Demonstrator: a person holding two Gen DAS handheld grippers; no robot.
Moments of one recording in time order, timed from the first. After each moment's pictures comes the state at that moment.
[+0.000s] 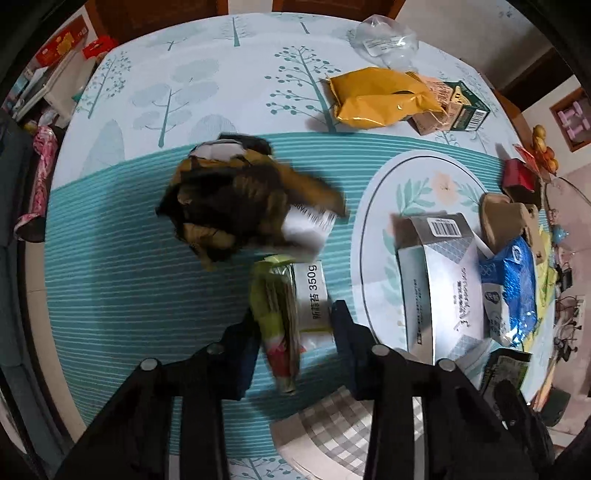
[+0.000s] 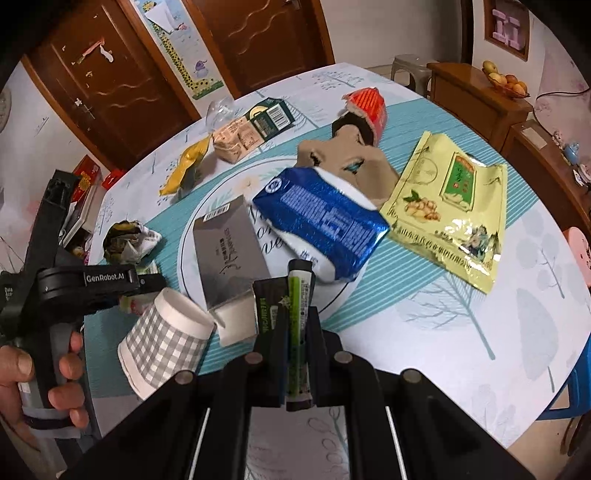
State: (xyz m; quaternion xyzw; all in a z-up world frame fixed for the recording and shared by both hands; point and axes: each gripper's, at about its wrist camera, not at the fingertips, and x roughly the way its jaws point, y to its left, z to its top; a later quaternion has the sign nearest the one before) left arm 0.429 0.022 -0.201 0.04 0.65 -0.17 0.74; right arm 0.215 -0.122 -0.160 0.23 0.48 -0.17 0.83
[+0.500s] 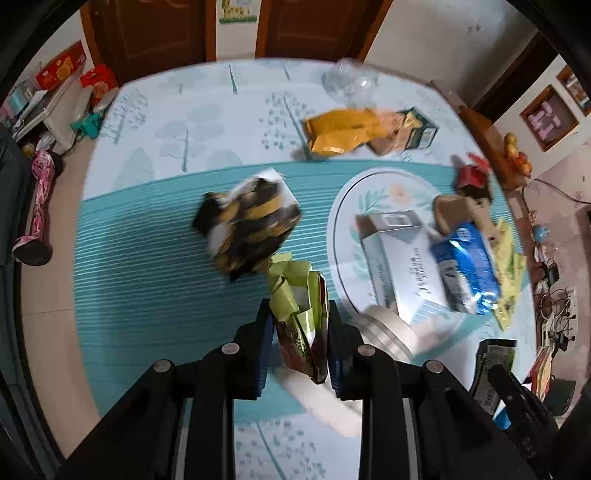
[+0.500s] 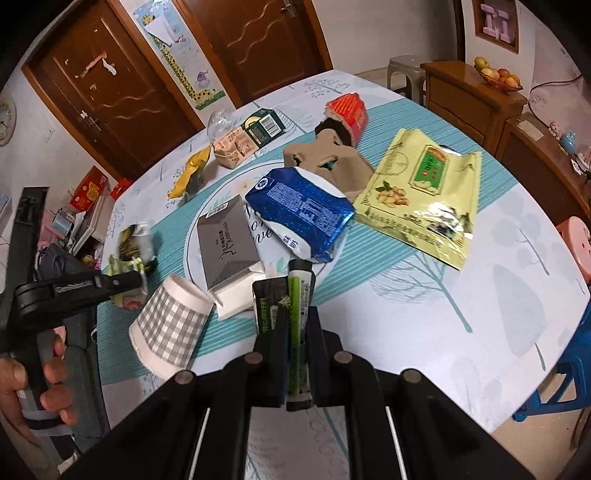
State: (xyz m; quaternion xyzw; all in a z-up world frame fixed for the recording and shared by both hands) left arm 0.385 0.052 -0.137 0.03 0.59 -0.21 0.78; right arm 0.174 -0.129 -0.144 0.25 0.46 -0.16 0.83
